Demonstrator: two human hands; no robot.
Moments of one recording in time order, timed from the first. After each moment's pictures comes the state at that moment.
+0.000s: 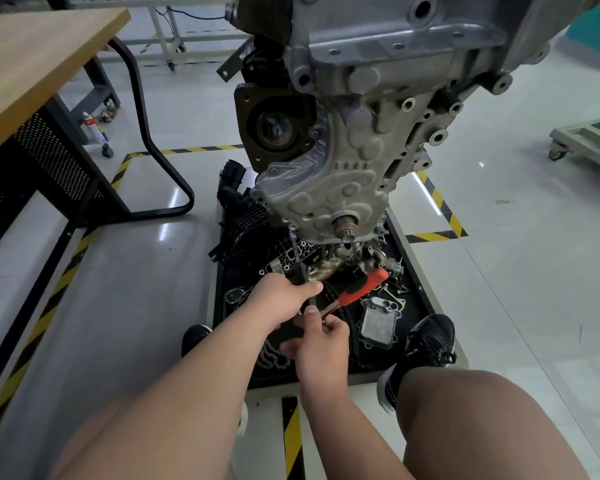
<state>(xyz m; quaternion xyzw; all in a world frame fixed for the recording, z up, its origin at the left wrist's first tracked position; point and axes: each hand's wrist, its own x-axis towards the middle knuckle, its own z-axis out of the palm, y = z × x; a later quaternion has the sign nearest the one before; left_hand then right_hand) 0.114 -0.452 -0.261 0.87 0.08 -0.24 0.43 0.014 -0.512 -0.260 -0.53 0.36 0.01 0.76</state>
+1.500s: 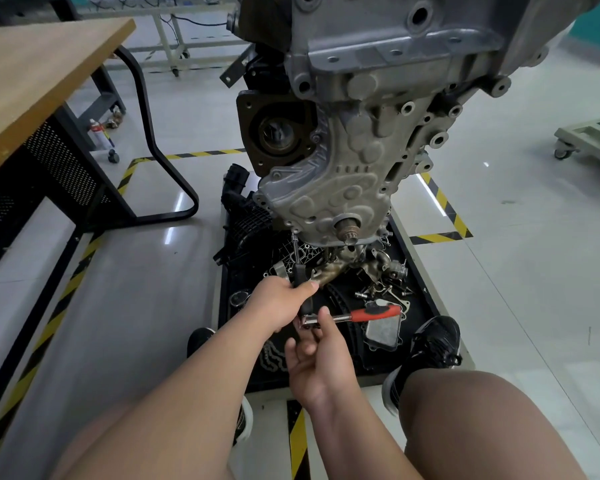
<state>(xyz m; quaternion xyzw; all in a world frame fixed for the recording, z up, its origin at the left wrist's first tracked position) 0.113 -0.445 -0.264 0.87 0.07 -0.22 0.43 0.019 -0.515 -0.253 -0.17 0.42 0.06 0.89</state>
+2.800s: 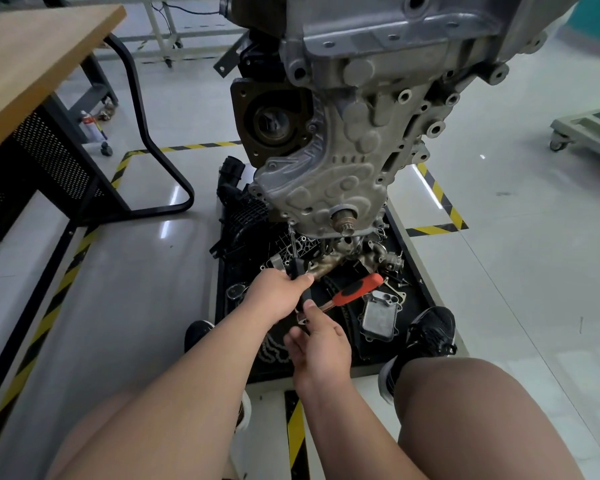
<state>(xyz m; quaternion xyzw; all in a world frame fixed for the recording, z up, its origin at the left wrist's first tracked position) 0.111 -0.448 -0.263 0.89 0.06 -0.20 0.41 0.015 -0.509 -0.263 -0.30 0.42 -0.01 0.86</state>
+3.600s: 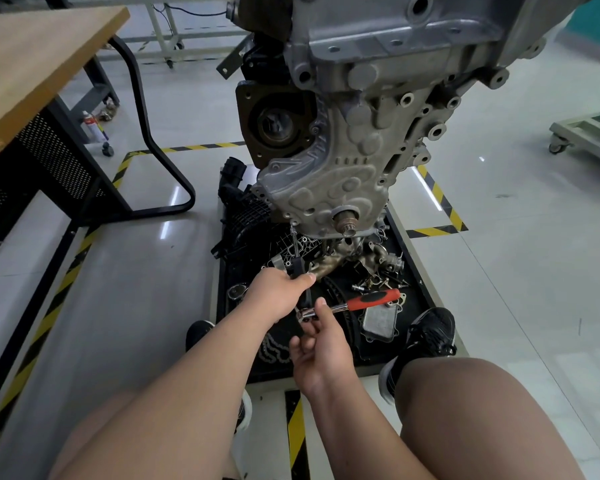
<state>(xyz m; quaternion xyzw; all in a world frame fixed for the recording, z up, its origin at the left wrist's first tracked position) 0.109 -0.445 -0.258 0.88 0.07 -0.21 0.41 0.019 -0.514 -0.264 -0.25 0.45 0.03 0.86</state>
